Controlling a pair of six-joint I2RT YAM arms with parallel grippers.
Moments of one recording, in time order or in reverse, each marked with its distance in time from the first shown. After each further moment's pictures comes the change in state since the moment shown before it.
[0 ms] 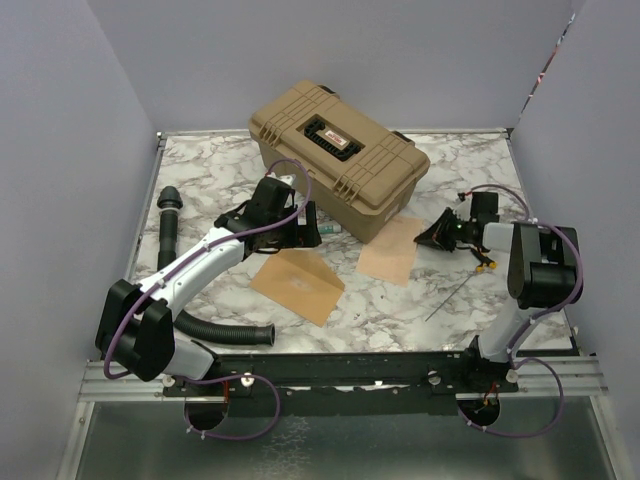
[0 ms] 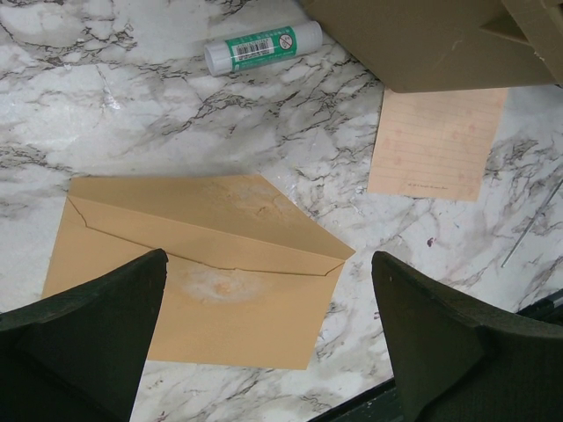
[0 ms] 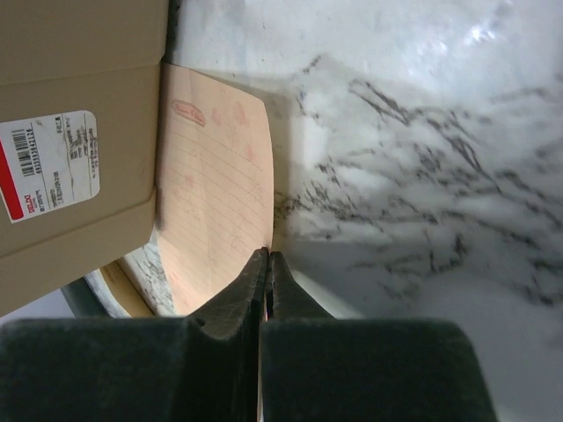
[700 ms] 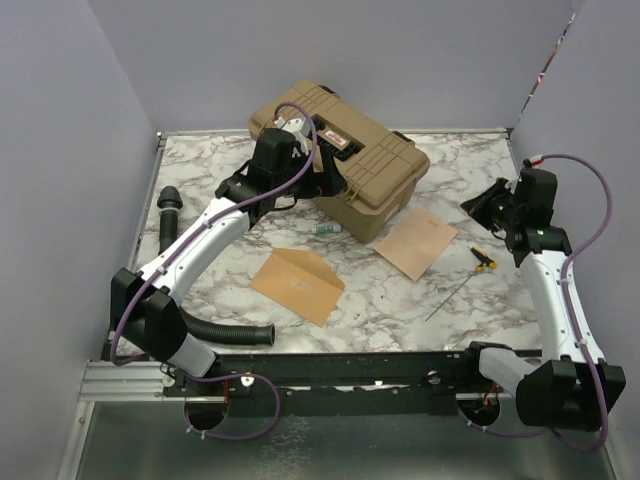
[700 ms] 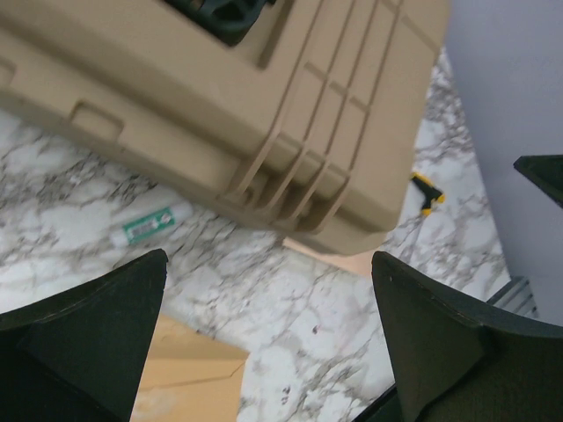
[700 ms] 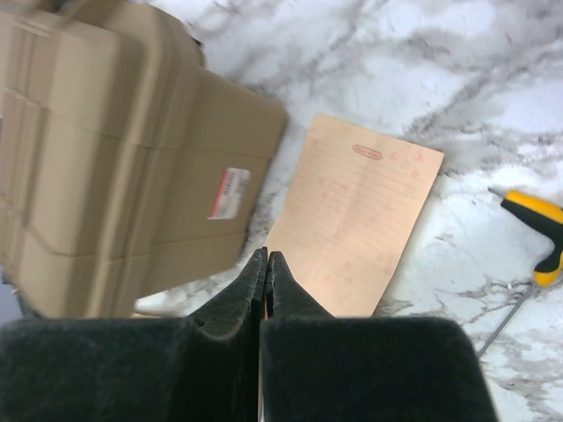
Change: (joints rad) left arm 0.000 0.092 0.327 0.074 0.058 -0.028; right arm 0.000 -0.696 0.119 -0.479 0.468 0.064
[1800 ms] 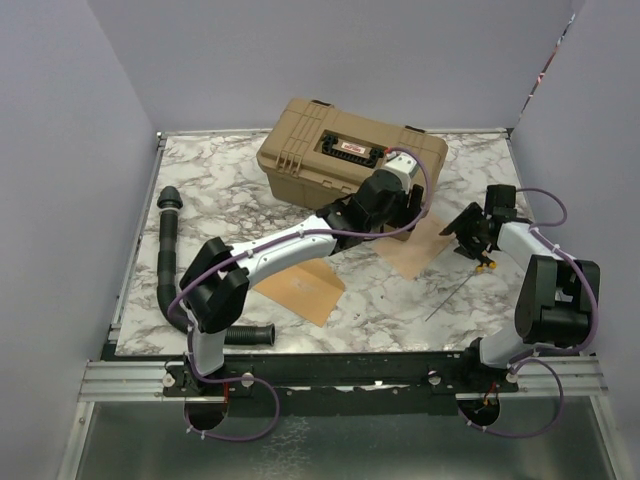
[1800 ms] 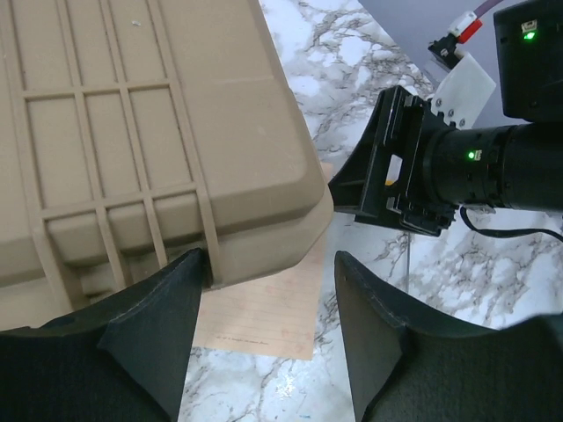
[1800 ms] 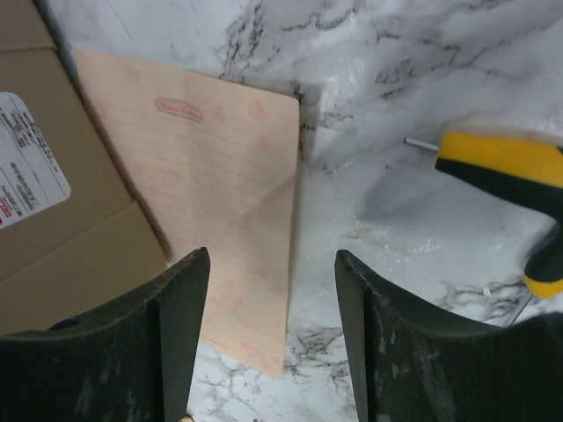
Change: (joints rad) left arm -0.417 0.389 0.199 0.332 -0.306 0.183; right arm -0.031 0.428 -0.089 0.115 0.042 0.133
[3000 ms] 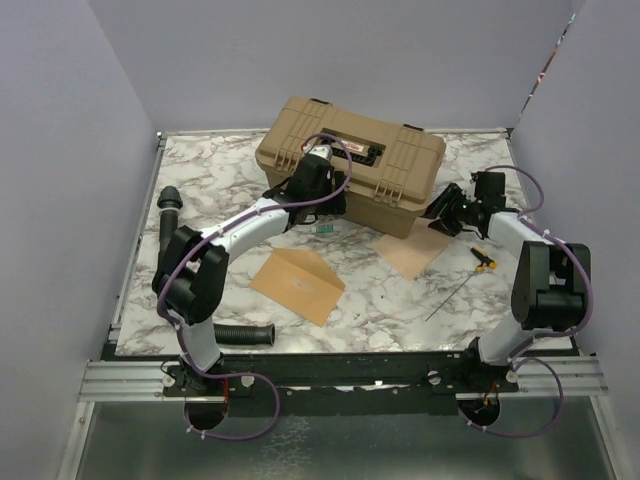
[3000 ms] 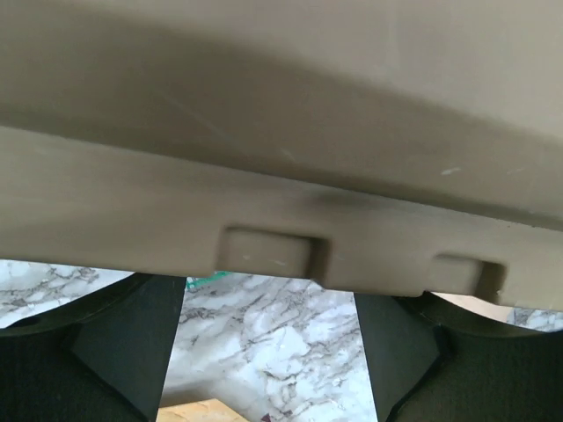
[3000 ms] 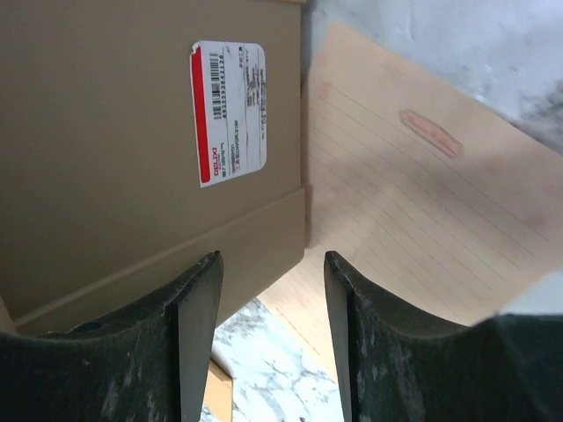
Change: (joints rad) left arm 0.349 -0.094 -0.243 -0.121 0.053 -0.130; right arm 0.077 0.077 0.069 0.184 -0.306 -0.052
